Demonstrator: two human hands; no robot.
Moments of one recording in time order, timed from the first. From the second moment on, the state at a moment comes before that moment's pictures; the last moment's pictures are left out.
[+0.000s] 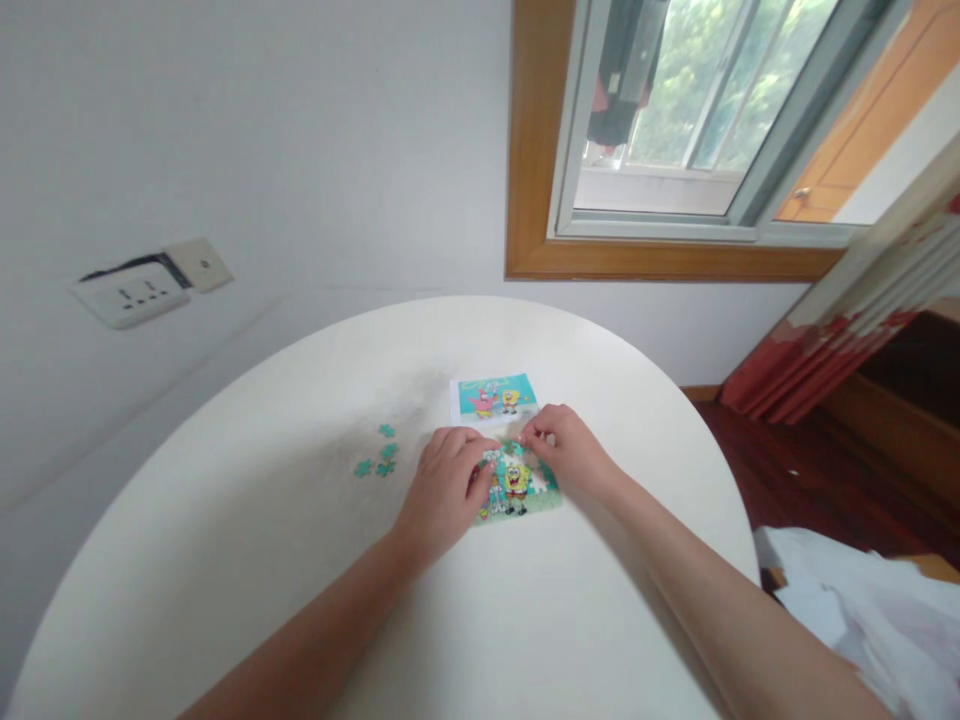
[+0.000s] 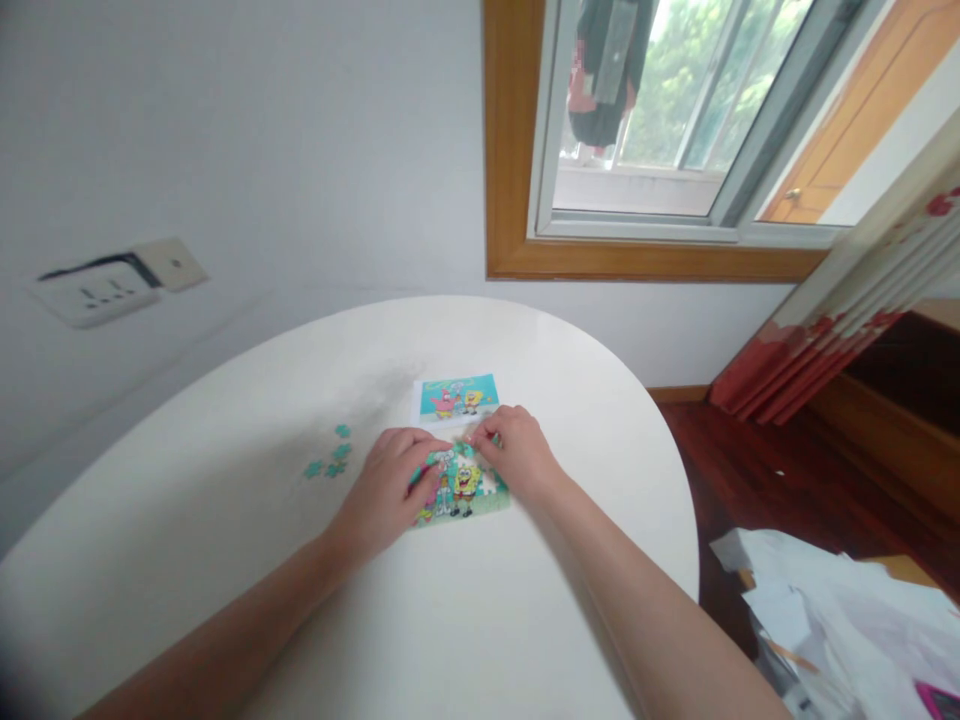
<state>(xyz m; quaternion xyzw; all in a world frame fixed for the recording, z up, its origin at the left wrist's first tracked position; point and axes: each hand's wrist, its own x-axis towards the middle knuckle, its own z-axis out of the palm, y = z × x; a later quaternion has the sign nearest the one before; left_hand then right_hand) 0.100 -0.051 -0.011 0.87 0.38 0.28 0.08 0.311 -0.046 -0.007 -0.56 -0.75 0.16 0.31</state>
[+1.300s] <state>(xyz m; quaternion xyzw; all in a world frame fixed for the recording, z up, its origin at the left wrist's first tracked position) 0.104 -0.057 -0.017 0.89 0.38 0.25 0.09 0.322 -0.051 -0.001 -0.55 -0.70 0.31 0.32</state>
